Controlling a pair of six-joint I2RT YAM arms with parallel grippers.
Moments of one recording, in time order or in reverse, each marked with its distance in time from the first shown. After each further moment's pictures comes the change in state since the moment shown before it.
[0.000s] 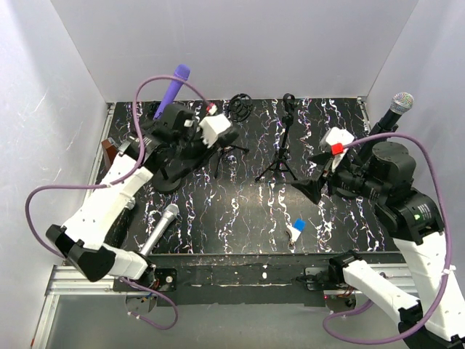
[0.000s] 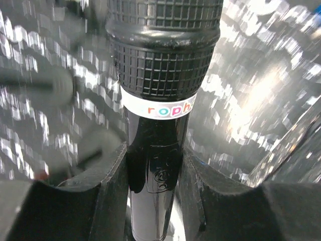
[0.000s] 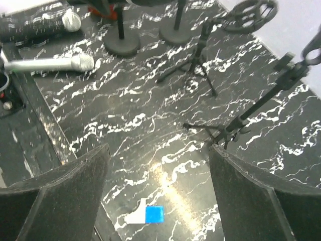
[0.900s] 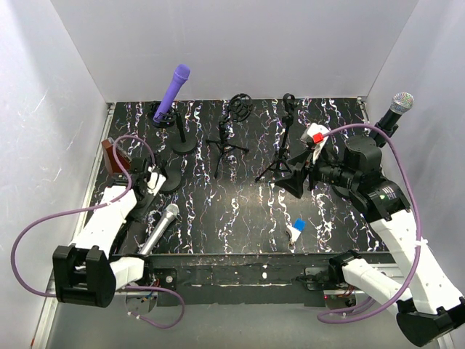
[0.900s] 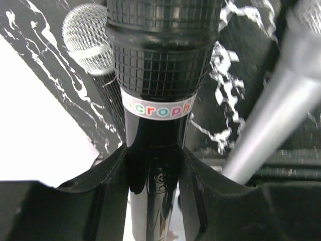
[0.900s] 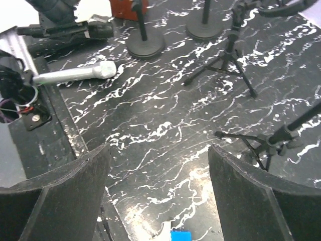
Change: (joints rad) left arm 0.498 -0.255 -0.843 -0.062 -0.479 0.054; right arm 0.000 0.072 -0.215 0.236 -0.135 0.137
